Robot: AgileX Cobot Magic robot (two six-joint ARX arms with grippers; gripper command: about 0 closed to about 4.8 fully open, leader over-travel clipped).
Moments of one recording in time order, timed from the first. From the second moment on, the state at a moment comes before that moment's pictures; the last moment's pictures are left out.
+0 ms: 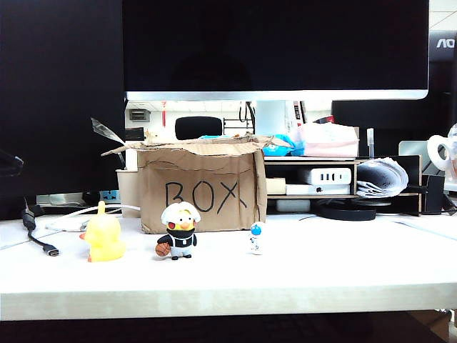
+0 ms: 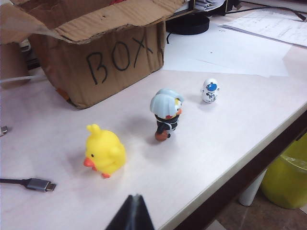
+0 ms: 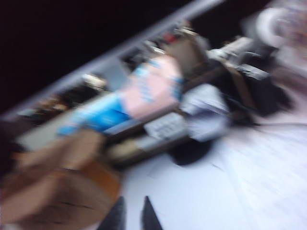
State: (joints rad) left arm -0.63 0.19 0.01 -0.03 -0.03 0.07; right arm -0.02 0.00 0.01 0.15 -0.15 0.51
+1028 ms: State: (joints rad) left arm -0.63 0.19 0.01 -0.03 -0.03 0.07; right arm 0.42 1.20 0.60 0.15 -0.32 0.03
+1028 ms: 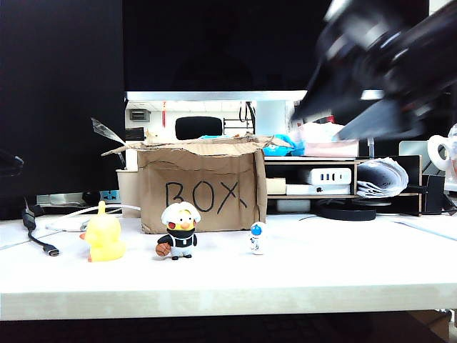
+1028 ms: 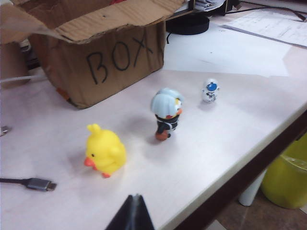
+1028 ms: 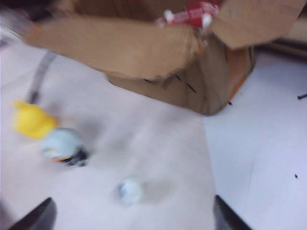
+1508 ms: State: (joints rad) left arm -0.63 0.18 0.01 -0.05 -0.03 0.07; right arm 0.50 1.54 0.74 0.15 -0.31 0.01
